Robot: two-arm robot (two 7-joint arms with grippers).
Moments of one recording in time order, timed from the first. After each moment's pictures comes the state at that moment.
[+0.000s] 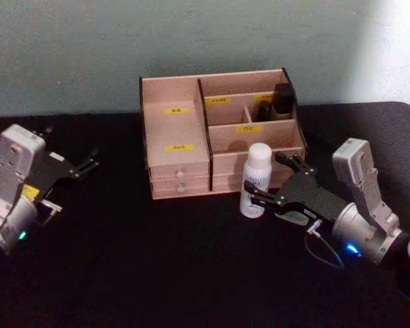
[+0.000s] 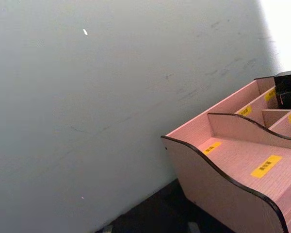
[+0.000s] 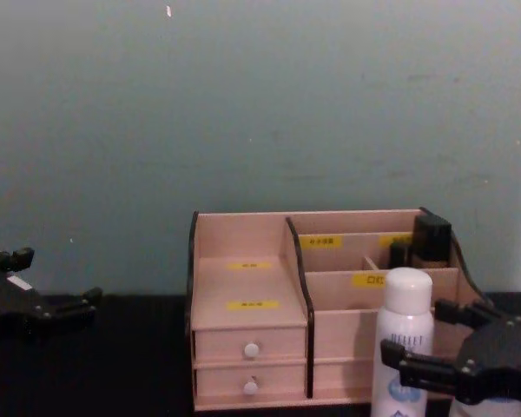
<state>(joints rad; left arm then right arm) -0.20 0.60 0.45 -1.41 -0.25 -0.12 0.03 0.19 0.40 -0.37 -1.34 0.26 -0.18 0.45</state>
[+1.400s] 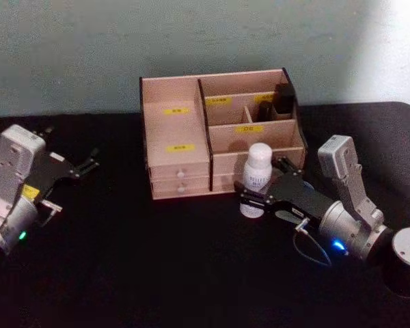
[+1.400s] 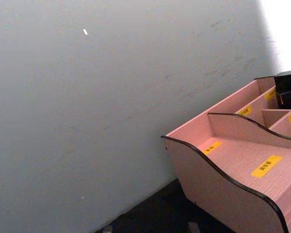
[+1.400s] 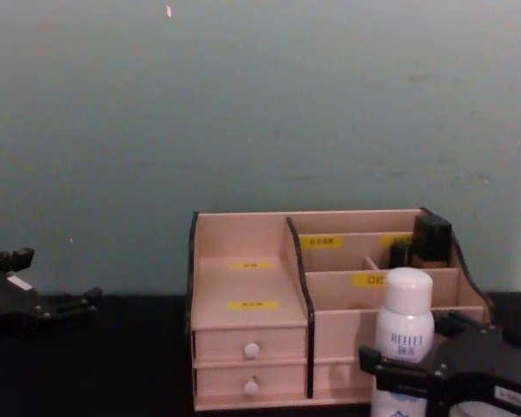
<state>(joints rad) -0.20 0.60 0.45 -1.41 -0.25 -0.12 0.03 0.23 0.35 -0.37 -1.28 0.26 -0.14 0.47</state>
